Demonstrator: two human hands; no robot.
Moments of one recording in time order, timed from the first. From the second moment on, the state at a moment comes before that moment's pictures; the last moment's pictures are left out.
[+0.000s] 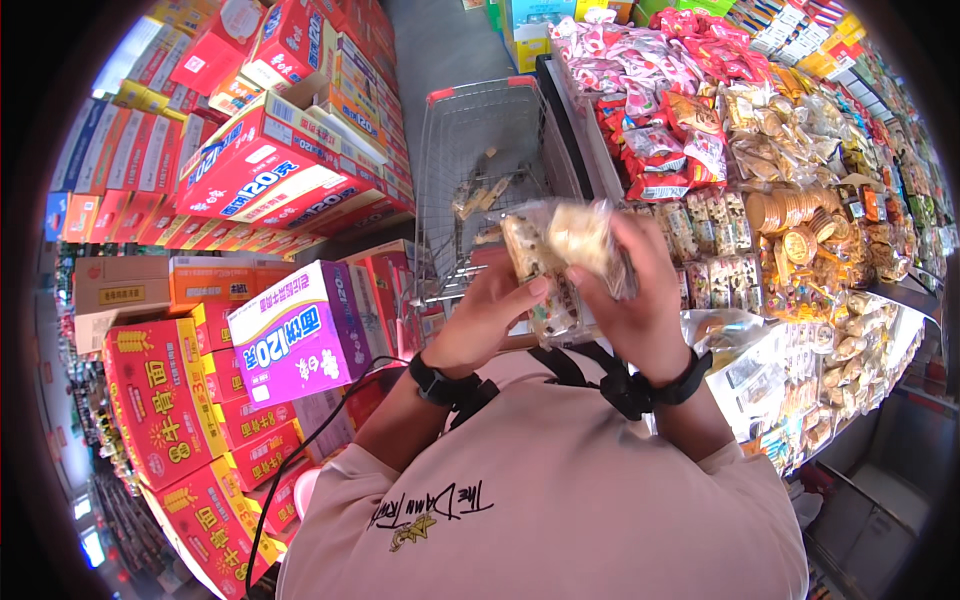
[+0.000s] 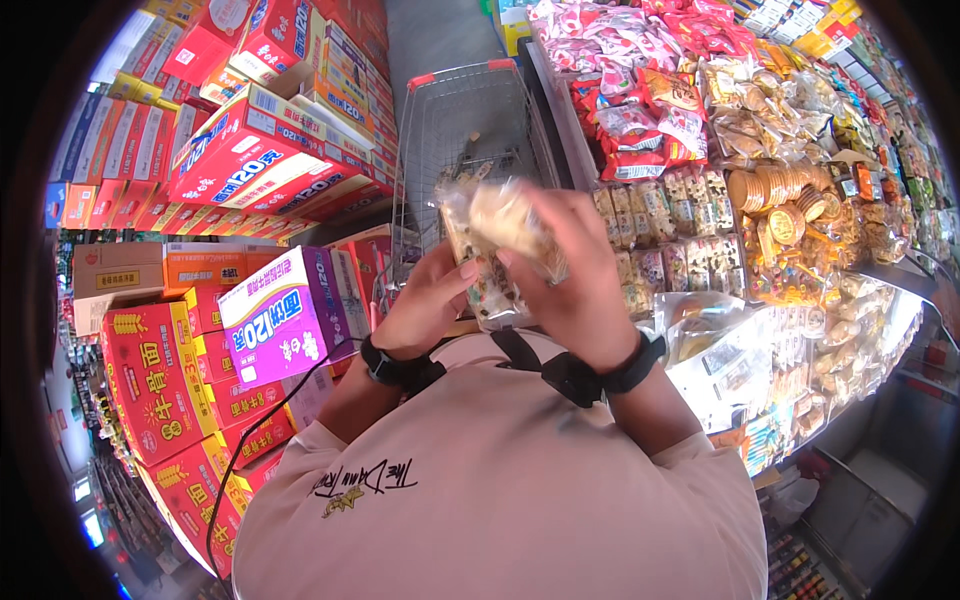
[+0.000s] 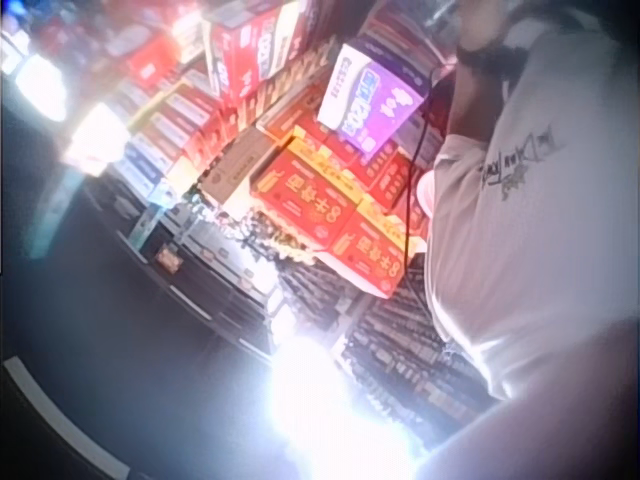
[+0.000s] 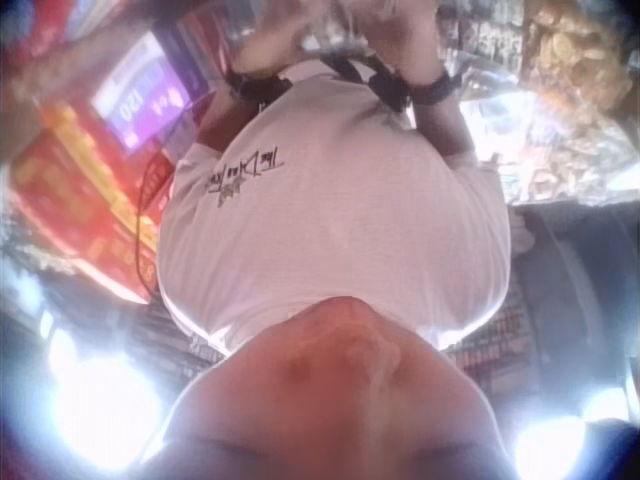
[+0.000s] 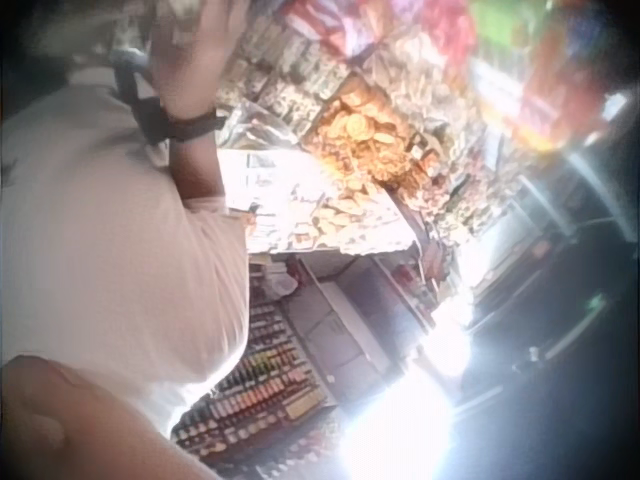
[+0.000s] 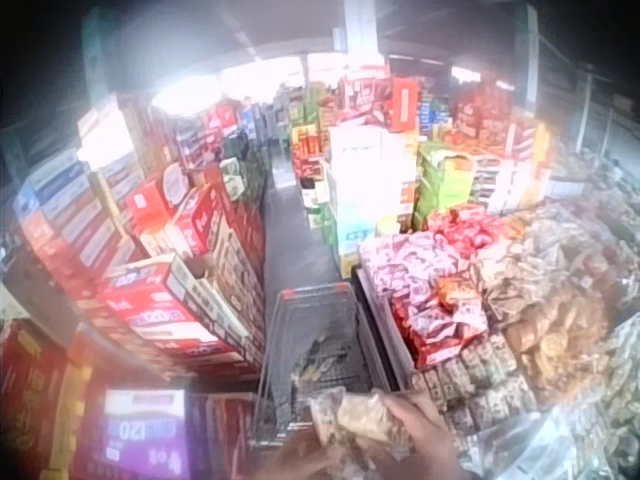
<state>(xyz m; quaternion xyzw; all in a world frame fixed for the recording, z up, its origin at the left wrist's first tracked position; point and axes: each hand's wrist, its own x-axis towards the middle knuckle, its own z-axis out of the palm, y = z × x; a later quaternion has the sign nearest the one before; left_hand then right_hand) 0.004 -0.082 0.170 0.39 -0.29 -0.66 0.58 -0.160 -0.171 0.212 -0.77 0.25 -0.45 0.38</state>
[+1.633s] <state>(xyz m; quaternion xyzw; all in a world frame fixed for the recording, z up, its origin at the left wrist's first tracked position) -0.008 -0.071 0.168 0.23 -0.16 -0.72 0.63 -0.195 -0.166 0.200 -0.69 0.22 -0.36 0.59</state>
